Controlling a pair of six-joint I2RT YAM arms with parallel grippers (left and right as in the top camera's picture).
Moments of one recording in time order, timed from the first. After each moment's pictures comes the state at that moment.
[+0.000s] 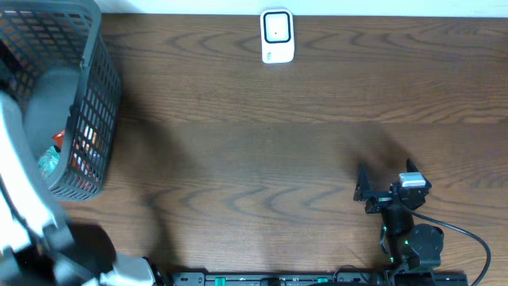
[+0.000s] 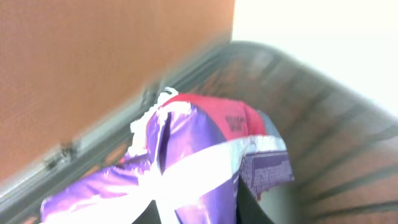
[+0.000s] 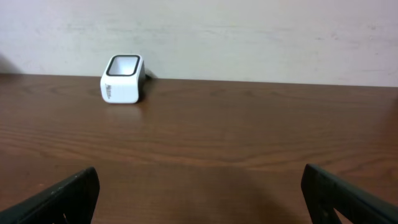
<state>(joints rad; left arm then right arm) 0.51 1.66 1.83 -0.74 -0.23 -0.10 0.05 0.01 0.01 -0.07 -0.03 0.01</state>
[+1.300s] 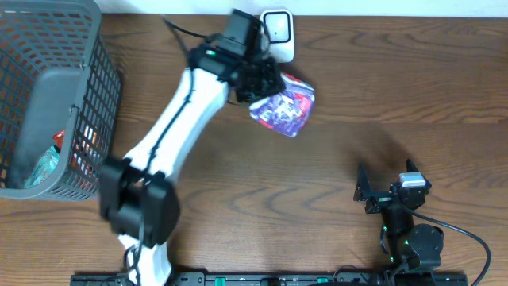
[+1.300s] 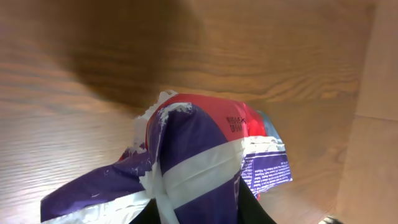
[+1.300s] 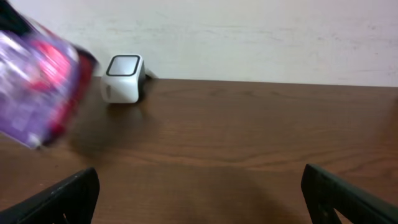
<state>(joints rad) -0.44 1.97 1.79 -0.86 0.43 -0.70 0.05 0.01 0.01 -0.07 -0.03 0.01</state>
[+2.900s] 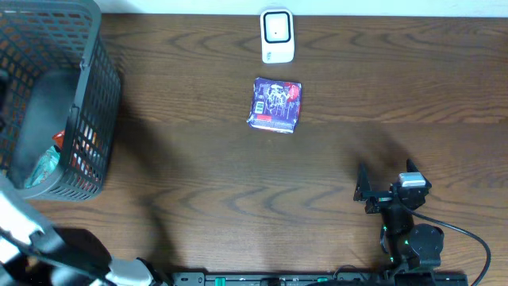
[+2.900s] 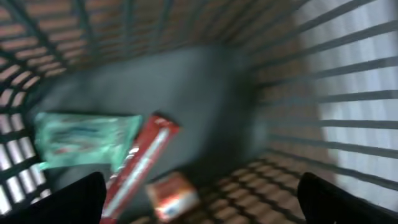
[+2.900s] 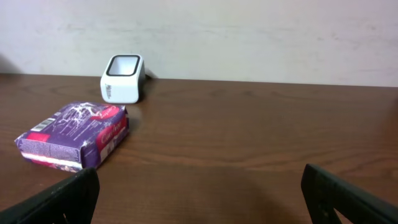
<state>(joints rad) 0.72 1.67 1.81 -1.09 0.13 -0.61 0.05 0.01 0.01 -0.07 -0.03 0.01</state>
